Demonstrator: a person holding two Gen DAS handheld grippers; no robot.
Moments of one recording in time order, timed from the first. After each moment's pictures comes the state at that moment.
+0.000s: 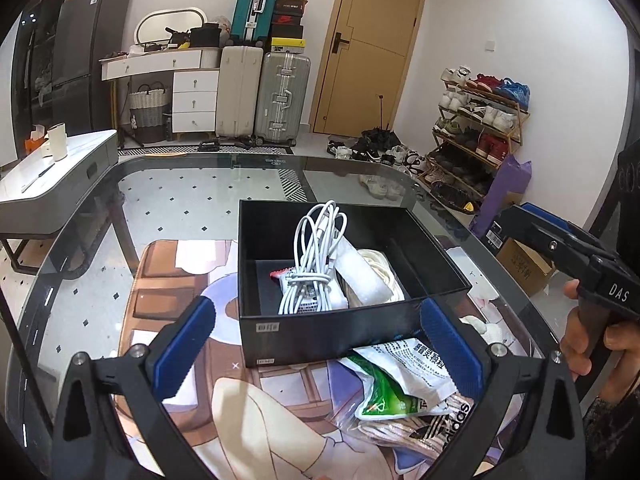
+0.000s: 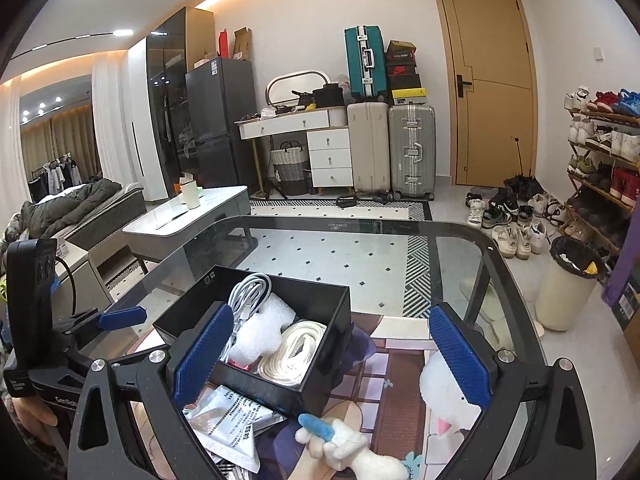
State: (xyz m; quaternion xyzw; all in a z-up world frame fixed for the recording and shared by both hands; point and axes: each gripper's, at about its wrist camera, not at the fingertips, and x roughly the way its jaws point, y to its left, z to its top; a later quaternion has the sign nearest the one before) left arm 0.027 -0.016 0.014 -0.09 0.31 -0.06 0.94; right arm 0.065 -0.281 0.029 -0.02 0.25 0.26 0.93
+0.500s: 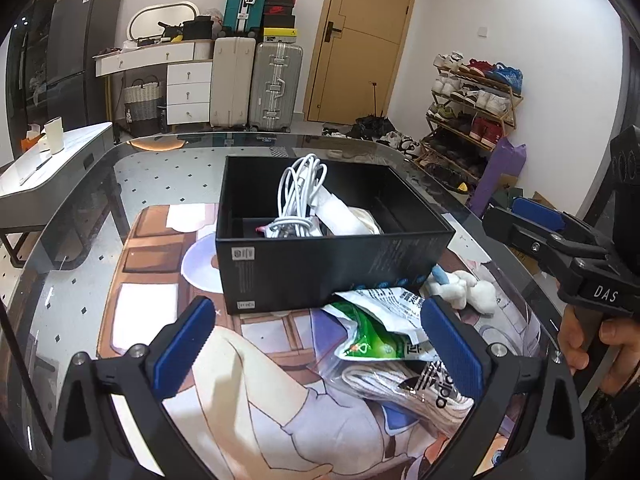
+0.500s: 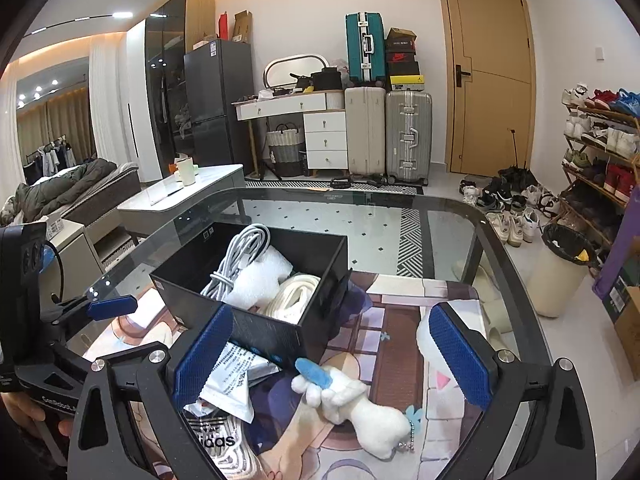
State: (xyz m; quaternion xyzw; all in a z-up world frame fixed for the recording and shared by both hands) left arm -0.001 -0.036 -0.007 -0.08 0.33 -0.07 0.94; right arm 0.038 -0.285 0.002 -0.05 0.27 0.25 0.93
